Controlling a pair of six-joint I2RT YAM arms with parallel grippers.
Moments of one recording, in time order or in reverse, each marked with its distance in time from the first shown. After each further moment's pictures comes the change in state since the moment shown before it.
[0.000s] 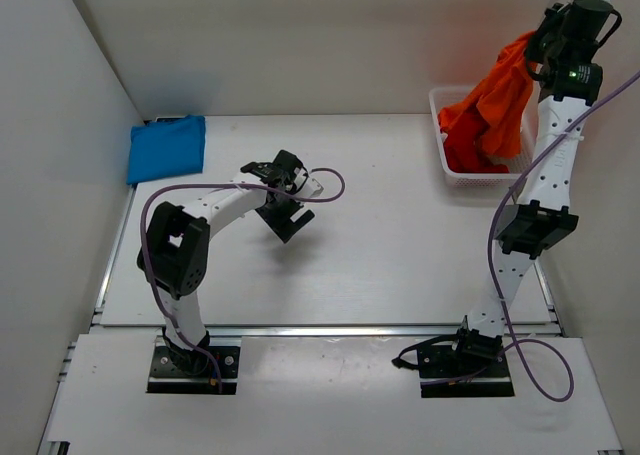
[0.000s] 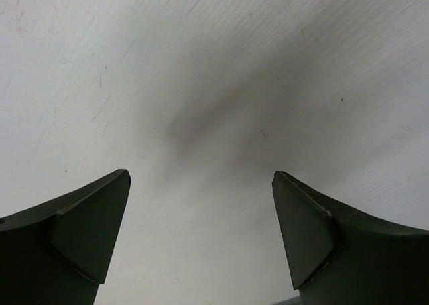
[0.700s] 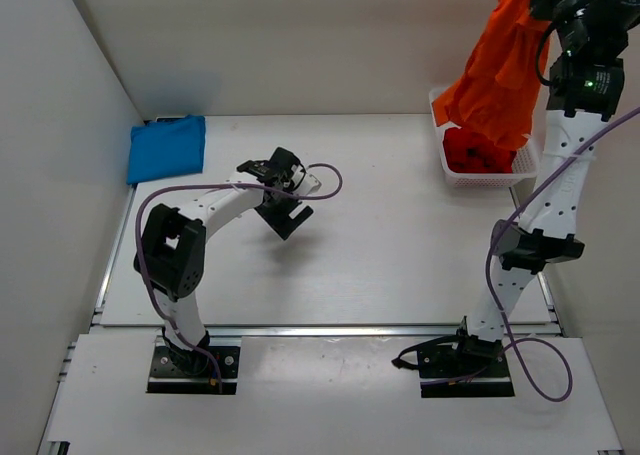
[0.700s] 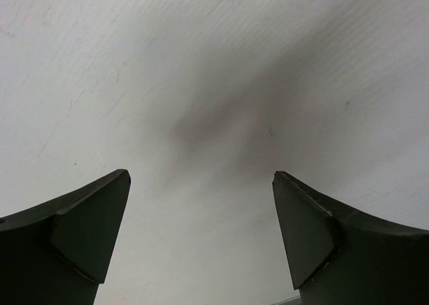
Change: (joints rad) left arm 0.012 -0.026 0.000 0.008 -0.003 -0.015; right arm 0.055 -0.190 0.044 0.223 -0.173 0.003
